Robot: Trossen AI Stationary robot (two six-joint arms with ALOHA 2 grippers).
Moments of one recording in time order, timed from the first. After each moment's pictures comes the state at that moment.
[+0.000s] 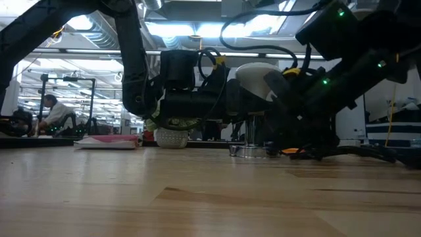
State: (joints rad) left arm 0.14 2.28 0.97 1.31 0.09 -0.07; right arm 0.24 1.74 0.61 0.31 0.57 1.08
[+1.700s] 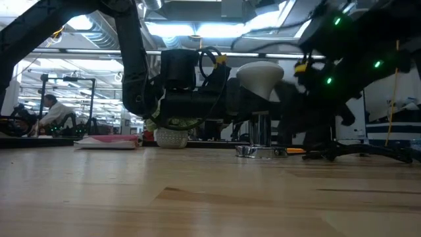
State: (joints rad) left arm 0.14 2.28 0.97 1.30 0.10 -0.07; right arm 0.20 1.60 0.60 -0.03 0.86 1.09
